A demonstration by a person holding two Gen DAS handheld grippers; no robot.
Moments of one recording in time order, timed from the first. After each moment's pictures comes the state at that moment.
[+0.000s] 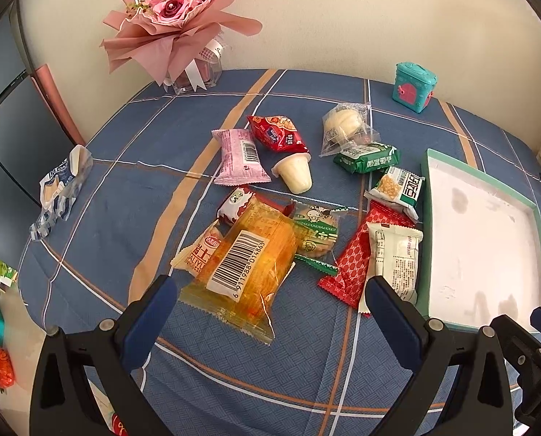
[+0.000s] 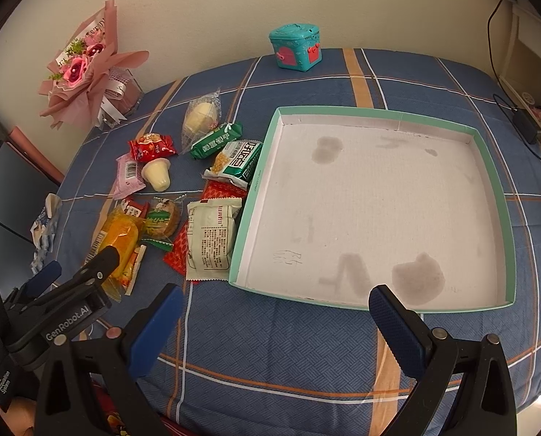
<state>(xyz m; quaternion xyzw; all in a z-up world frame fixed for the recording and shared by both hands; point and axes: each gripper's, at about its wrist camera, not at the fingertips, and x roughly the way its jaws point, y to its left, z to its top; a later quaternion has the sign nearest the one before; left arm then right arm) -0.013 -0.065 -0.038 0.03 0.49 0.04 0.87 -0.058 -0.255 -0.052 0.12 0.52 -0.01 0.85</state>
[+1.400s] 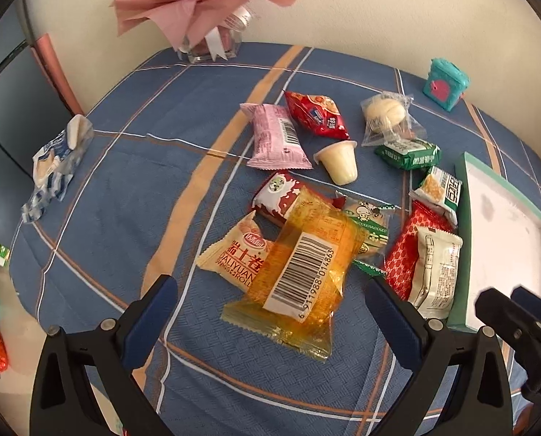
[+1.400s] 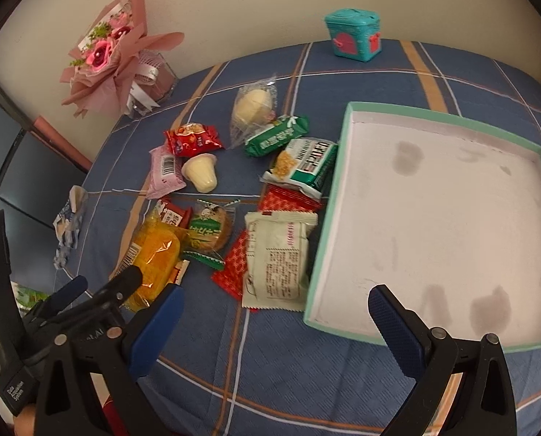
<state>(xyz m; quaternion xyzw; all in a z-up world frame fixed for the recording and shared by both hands) 0.014 -0.017 -0.060 -0.01 0.53 0.05 0.85 -0.008 -0.207 -0.070 0.13 0.53 0.07 0.83</state>
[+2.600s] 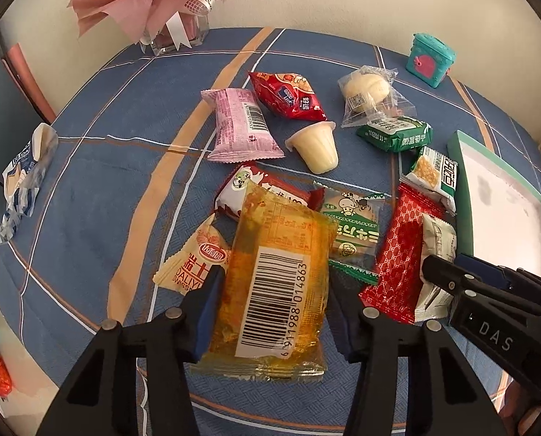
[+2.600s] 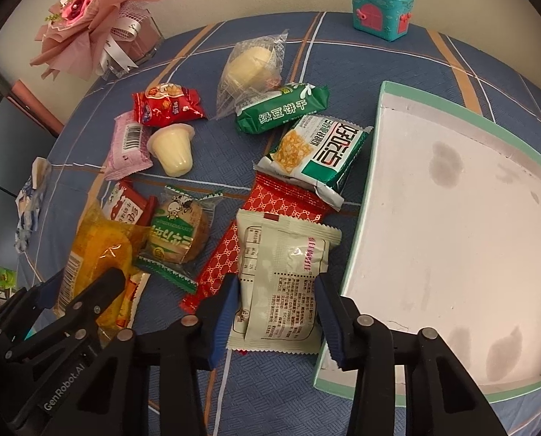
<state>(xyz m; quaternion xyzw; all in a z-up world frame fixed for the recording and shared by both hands) 0.035 -0.029 -0.081 0.00 0.55 0.00 0.84 0.039 -0.182 -0.114 0.08 0.58 0.05 0.81</state>
